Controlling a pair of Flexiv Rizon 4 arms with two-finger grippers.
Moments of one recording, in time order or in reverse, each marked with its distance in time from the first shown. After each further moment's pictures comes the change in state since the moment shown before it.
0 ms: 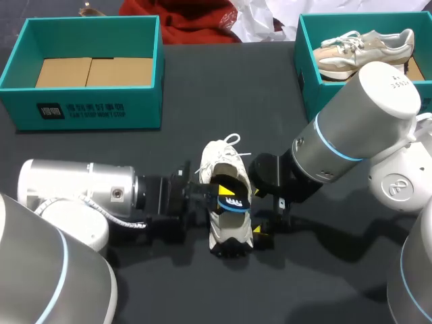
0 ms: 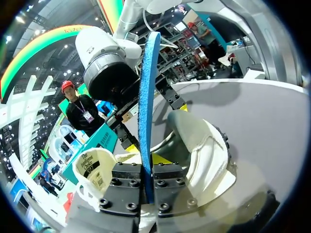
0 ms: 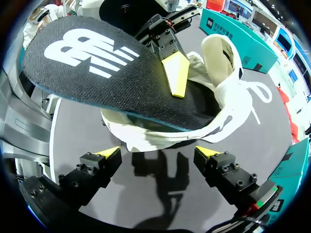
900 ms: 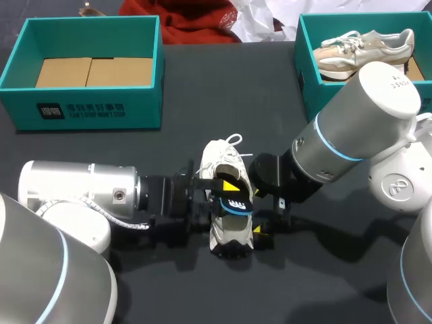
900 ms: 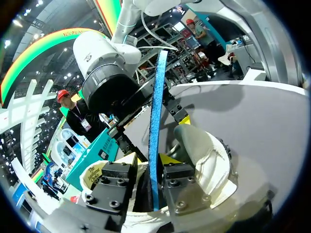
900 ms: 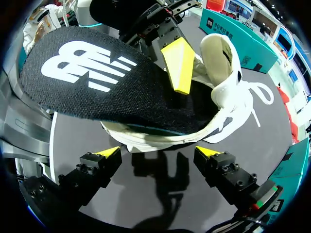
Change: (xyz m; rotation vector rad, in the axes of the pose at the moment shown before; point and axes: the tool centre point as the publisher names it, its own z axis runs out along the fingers) left arm -0.003 -0.025 0.004 0.026 -0.016 0.038; right arm 0.000 0.000 0.000 0.000 0.000 0.000
